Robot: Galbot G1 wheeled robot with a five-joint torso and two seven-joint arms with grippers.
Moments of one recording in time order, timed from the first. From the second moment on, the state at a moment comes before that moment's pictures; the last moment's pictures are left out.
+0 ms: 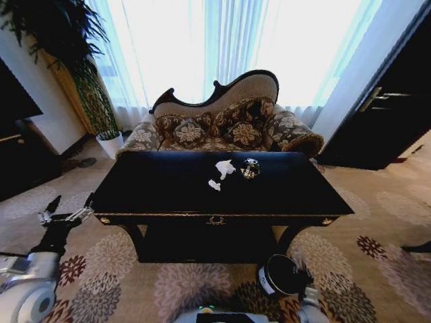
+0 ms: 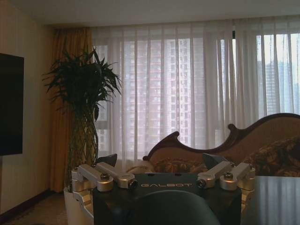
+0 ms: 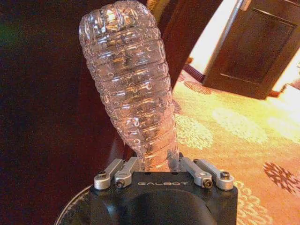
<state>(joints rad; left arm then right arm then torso) 1.84 -1.04 -1.12 -2.19 -0.76 -0.17 0.00 -1.33 1.24 0.57 0.92 0.21 0.46 0.19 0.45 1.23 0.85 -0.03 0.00</state>
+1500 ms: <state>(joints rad) 1.93 -1.03 -1.17 -2.38 -0.79 -0.08 -0.04 -1.28 1.29 0.57 0.75 0.16 0.58 0.11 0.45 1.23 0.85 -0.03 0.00</state>
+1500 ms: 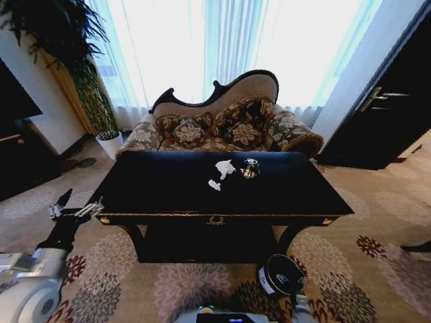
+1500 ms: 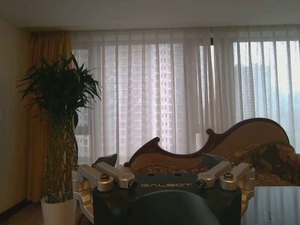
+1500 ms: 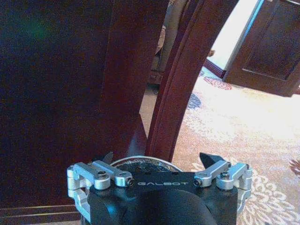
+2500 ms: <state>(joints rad) 1.99 -1.08 -1.24 -2.41 -0.85 -0.06 -0.05 -1.68 1.38 0.65 1.43 0.27 0.53 0.21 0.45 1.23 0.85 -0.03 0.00</state>
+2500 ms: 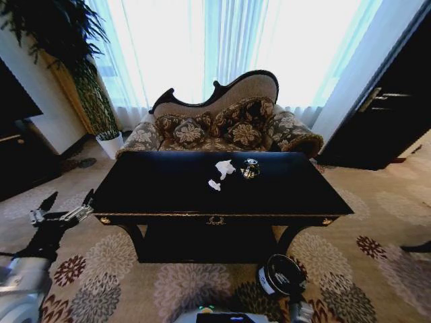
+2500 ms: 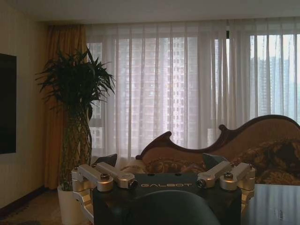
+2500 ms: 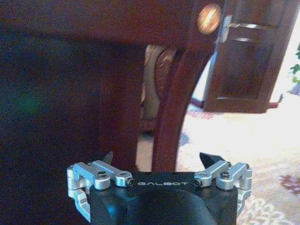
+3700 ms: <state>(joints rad) 1.99 -1.08 -1.24 -2.41 -0.84 -0.06 -0.05 -1.84 1.29 0.99 2.32 0.59 0.10 0.29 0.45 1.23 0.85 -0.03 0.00</state>
